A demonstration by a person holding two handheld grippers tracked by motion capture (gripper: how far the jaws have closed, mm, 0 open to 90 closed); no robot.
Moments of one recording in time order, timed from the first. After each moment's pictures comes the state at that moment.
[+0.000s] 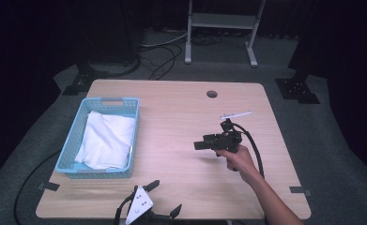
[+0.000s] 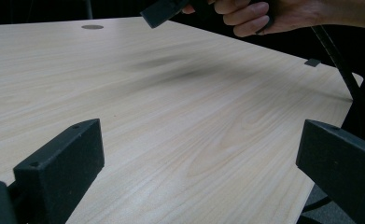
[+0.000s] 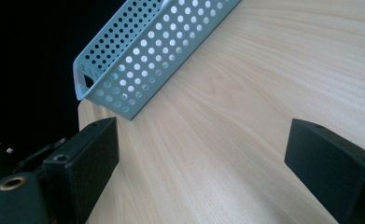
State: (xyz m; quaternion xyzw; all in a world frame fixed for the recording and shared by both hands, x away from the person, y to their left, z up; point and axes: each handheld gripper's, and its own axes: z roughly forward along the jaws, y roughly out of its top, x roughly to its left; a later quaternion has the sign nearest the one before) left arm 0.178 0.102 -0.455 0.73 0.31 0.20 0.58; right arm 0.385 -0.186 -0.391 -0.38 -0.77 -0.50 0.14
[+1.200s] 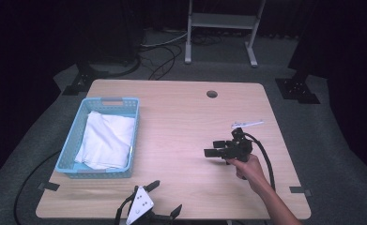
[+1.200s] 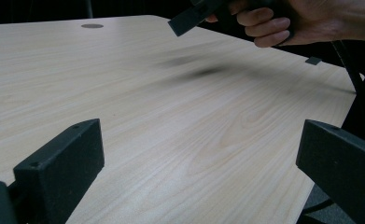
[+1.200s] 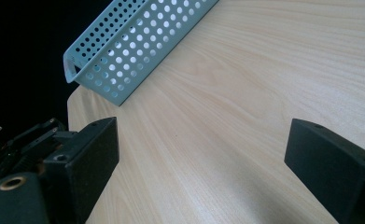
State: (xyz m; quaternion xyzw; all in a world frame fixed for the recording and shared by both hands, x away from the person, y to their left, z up) left arm 0.178 0.101 -0.455 0.73 0.31 0.20 0.57; right arm 0.364 -0.217 -0.405 -0.39 -0.76 -0.51 0.11
